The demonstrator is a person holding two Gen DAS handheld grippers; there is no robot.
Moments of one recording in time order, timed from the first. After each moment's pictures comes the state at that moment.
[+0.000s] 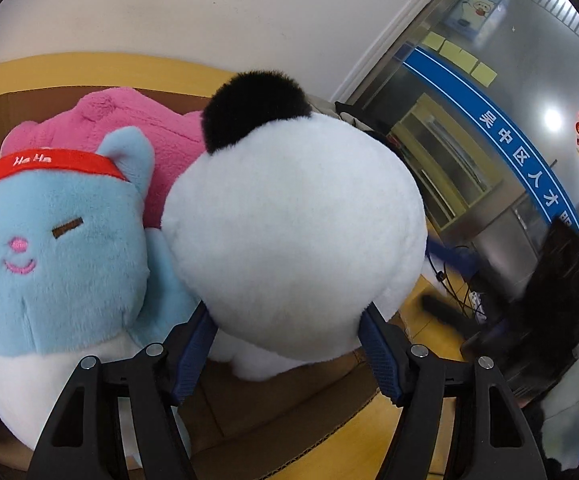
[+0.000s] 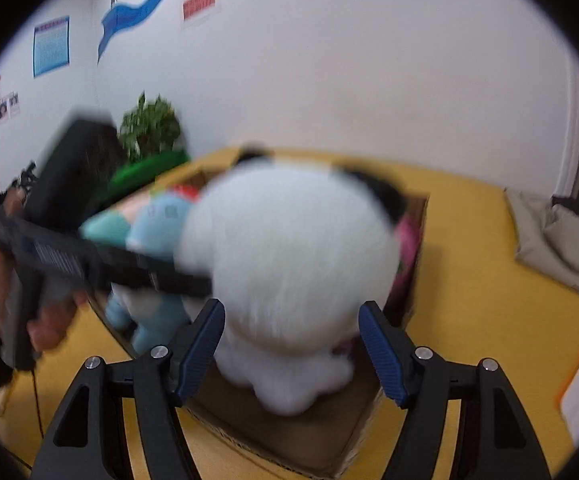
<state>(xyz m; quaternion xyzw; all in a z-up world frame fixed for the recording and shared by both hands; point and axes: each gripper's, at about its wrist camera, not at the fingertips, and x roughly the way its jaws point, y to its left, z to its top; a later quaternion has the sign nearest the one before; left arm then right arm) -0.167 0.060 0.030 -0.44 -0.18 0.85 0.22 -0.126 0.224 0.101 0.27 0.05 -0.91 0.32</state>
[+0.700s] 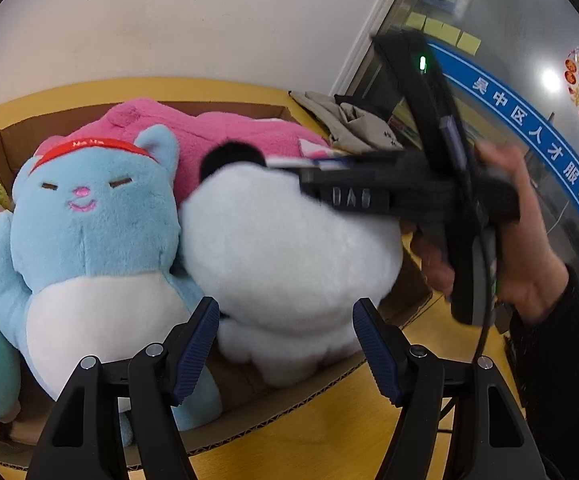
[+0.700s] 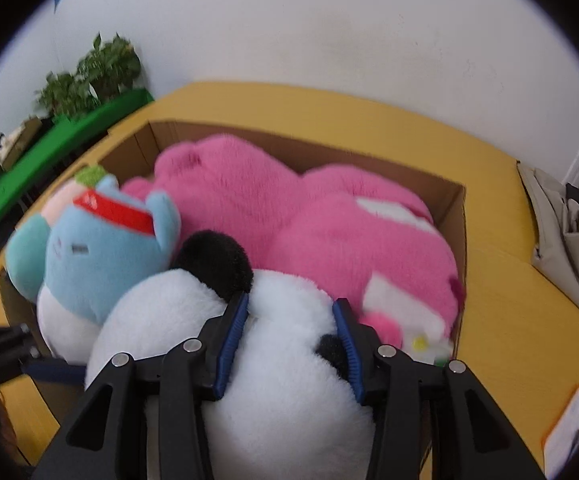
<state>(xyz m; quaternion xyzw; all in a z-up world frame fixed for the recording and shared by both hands) -0.119 0.054 0.032 -0.41 -0.11 0.88 0.21 -0.219 0.135 0.054 0.42 0.13 -0.86 0.26</state>
